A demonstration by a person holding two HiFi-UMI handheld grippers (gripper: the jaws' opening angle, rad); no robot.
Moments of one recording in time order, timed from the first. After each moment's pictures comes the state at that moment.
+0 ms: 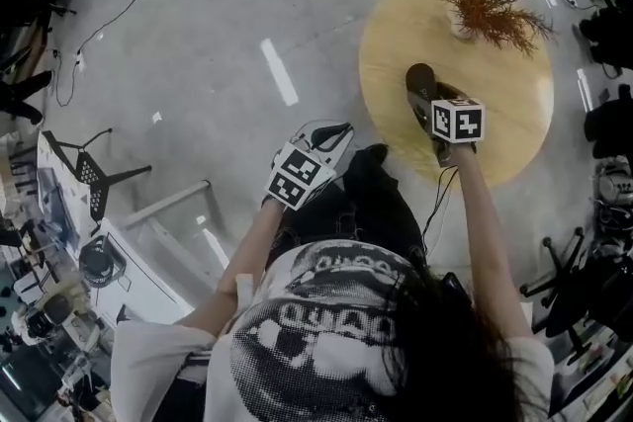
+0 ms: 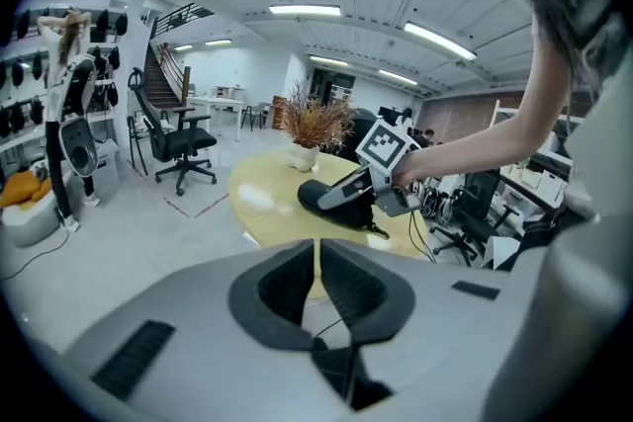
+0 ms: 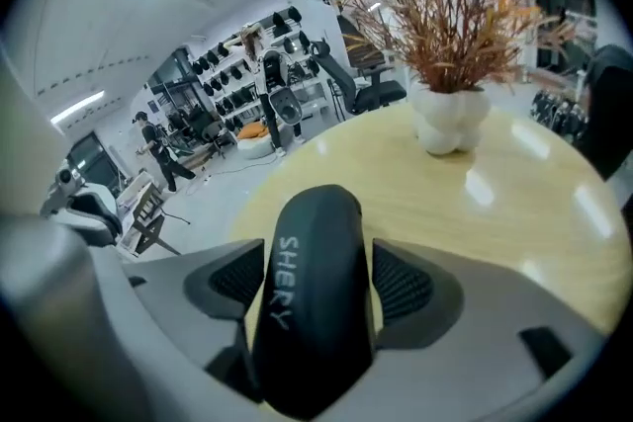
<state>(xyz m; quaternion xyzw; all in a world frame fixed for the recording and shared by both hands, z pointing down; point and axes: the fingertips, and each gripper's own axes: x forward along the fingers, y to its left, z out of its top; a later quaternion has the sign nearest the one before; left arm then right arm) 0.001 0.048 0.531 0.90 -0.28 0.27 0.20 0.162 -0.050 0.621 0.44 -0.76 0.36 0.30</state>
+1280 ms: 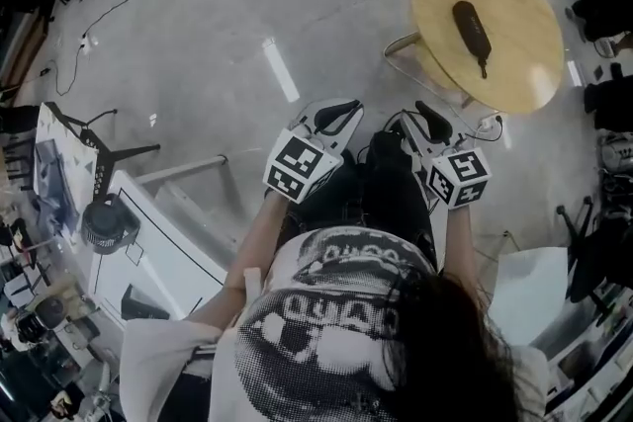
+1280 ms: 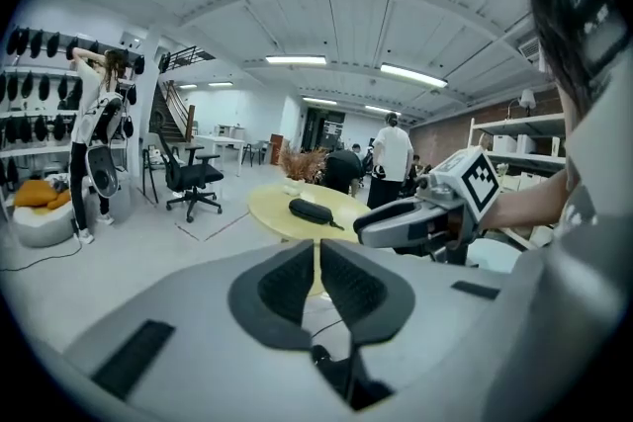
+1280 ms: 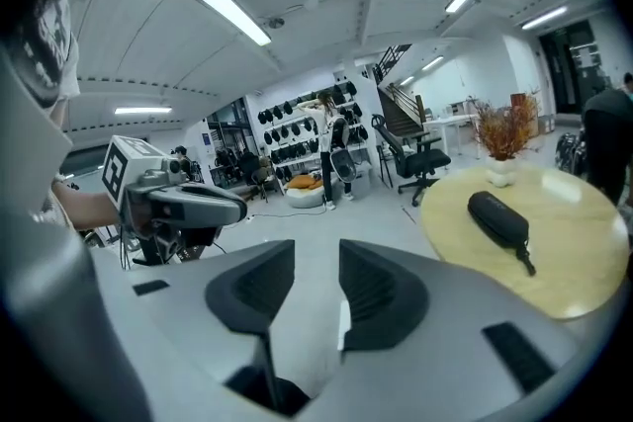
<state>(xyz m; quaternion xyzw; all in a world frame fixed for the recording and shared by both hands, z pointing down) -0.140 0.209 0.445 0.93 -0.30 0.17 0.15 -0.047 0.209 0.473 0.43 -0.86 0.22 0.14</state>
